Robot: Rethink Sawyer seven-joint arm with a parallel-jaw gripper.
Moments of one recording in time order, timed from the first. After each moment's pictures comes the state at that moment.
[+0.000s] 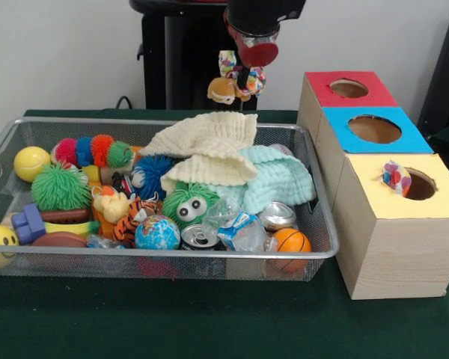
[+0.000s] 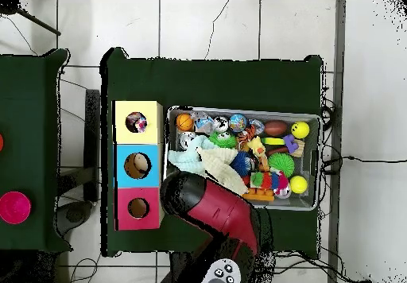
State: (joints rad) arm 0.18 -0.56 -0.54 1.80 0.38 0.80 2.54
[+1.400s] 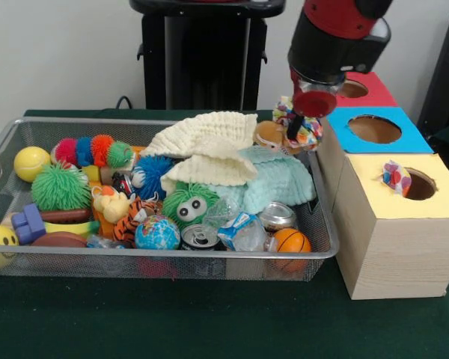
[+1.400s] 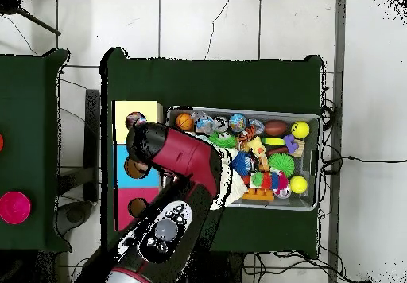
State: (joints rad) arm 0.30 -0.33 -0.60 1.45 0.54 0.93 2.94
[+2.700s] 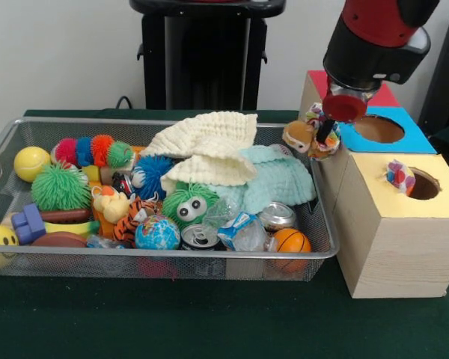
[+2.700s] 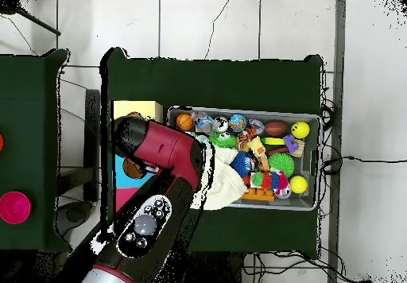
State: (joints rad) arm 0.35 -0.30 -0.63 1.39 0.58 1.02 3.16
